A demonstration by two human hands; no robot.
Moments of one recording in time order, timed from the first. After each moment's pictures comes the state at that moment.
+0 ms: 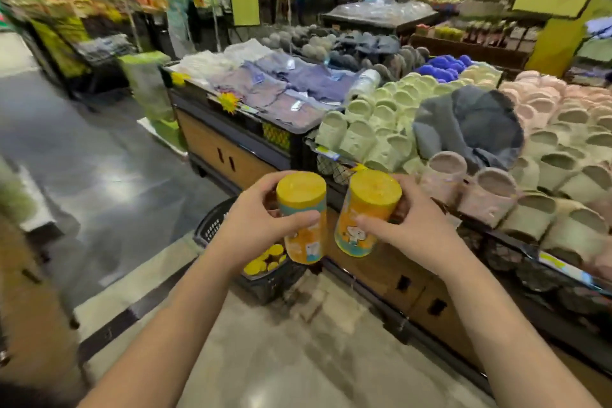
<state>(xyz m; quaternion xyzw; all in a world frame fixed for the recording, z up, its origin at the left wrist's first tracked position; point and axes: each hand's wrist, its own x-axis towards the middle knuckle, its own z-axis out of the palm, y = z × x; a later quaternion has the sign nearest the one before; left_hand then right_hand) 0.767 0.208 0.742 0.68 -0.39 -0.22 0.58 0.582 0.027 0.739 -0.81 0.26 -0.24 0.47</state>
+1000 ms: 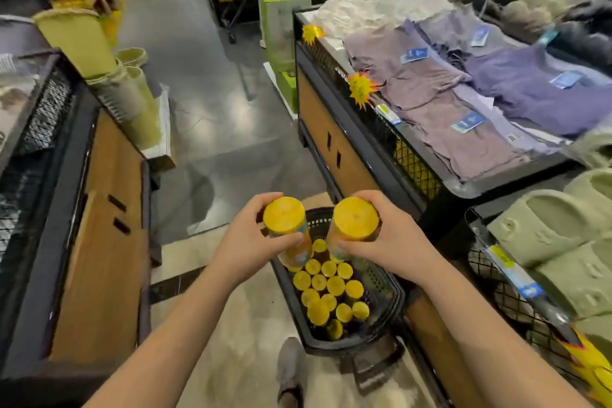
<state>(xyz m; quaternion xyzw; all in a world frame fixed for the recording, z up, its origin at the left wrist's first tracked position) 1.154 0.145 0.608 0.83 -0.12 -0.11 0.54 1.077 -0.109 0.629 -0.89 0.04 0.01 0.45</state>
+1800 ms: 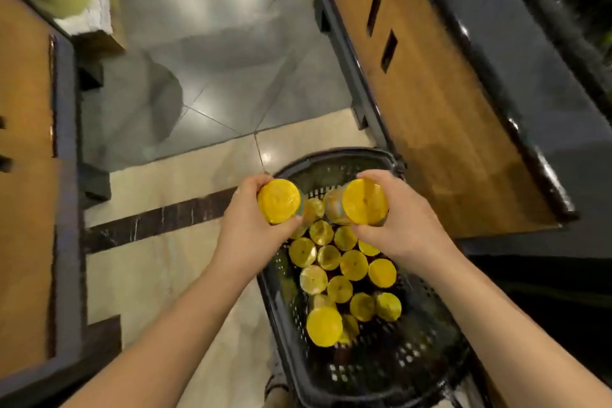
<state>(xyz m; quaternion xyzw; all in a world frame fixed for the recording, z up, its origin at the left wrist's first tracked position) 1.341 0.092 0.245 0.91 0.01 -0.12 0.40 1.304 -0.150 0.264 -0.91 0.08 0.14 0.38</state>
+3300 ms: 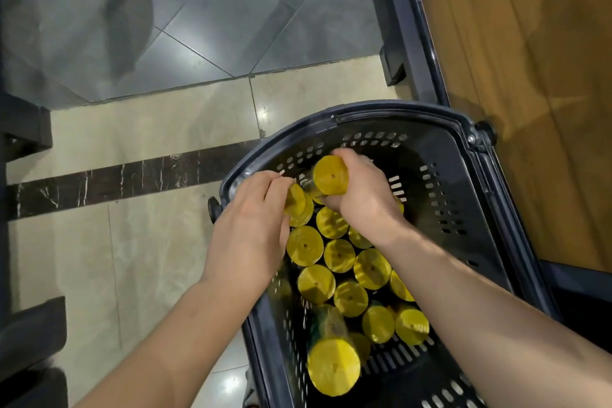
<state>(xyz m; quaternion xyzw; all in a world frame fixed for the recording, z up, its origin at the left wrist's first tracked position) 1.350 0.104 0.076 0.97 -0.14 -0.08 0.21 1.387 -0.086 0.035 -0.90 0.13 0.22 0.34</state>
